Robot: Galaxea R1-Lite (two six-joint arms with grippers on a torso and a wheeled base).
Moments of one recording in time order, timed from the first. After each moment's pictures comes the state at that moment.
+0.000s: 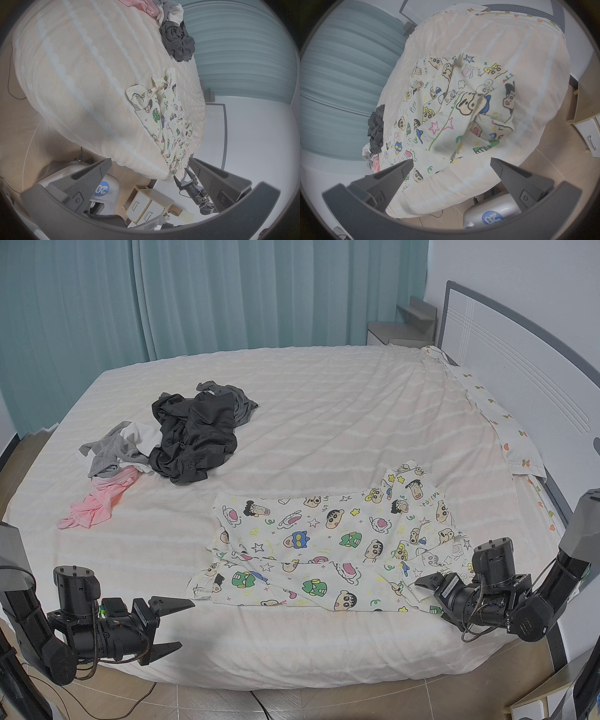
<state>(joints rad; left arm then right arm) -0.08 1.90 -0.06 -1.21 -0.56 -1.11 0.35 2.00 -0.40 -0.91 -0.04 1.08</state>
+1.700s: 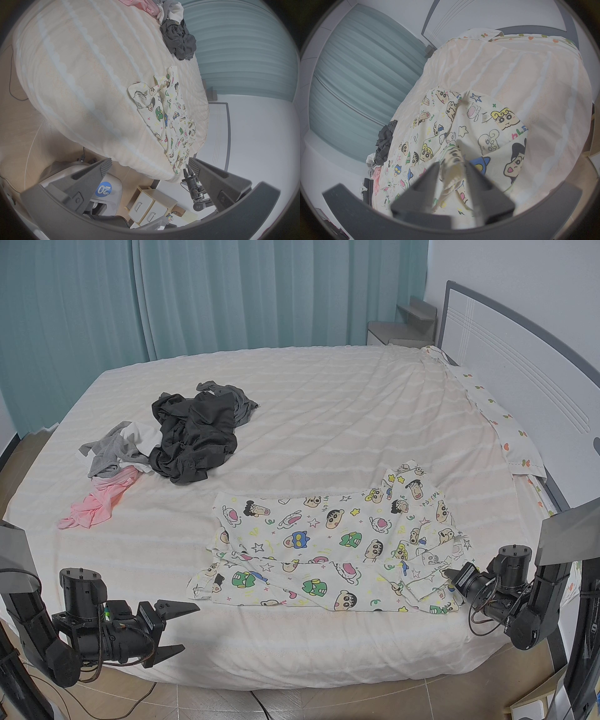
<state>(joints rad) -0.12 1.92 -0.06 -1.21 -0.51 -1.11 0.17 2.29 -0.34 -1.50 0.00 0.86</state>
